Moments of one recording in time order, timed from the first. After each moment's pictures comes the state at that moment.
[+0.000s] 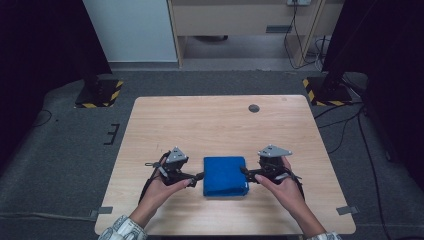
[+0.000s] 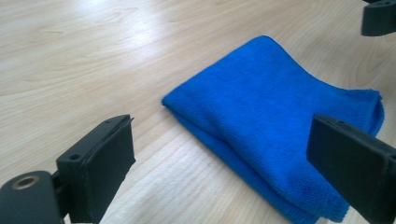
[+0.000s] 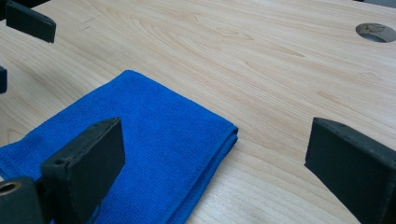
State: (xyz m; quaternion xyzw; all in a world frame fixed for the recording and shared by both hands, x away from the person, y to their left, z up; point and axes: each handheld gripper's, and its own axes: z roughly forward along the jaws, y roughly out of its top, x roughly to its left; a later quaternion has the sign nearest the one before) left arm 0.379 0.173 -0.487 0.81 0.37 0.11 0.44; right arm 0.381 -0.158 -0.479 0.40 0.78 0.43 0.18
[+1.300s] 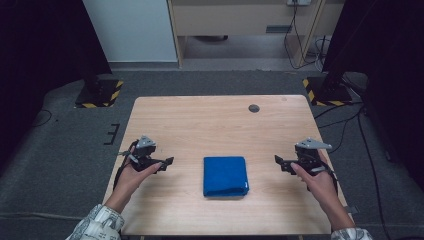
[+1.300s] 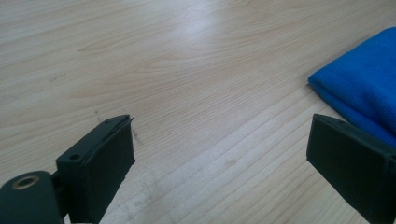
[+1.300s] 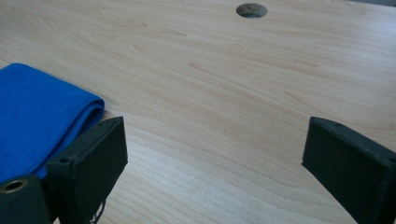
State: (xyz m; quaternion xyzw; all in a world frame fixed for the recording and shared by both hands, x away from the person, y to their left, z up) left arm 0.414 0.266 -0.486 0.80 0.44 0.16 0.38; right arm 0.403 -0.265 -0.479 0.47 0.75 0.41 0.21
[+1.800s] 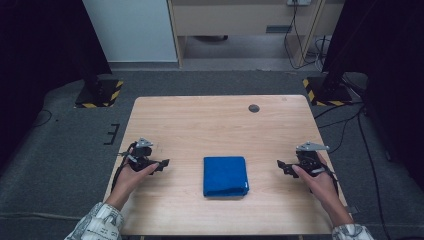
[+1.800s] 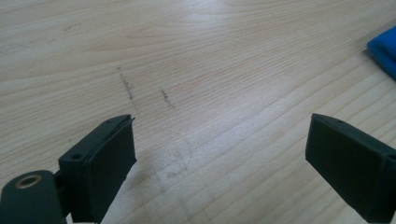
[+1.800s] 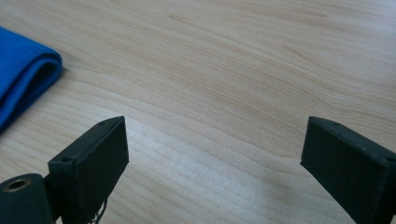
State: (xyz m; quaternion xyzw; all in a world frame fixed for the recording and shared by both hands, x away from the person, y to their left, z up) left arm 0.428 0.281 -0.513 0.80 0.47 0.15 0.34; right arm 0.417 -0.281 -0.515 0.48 0.78 0.37 0.18
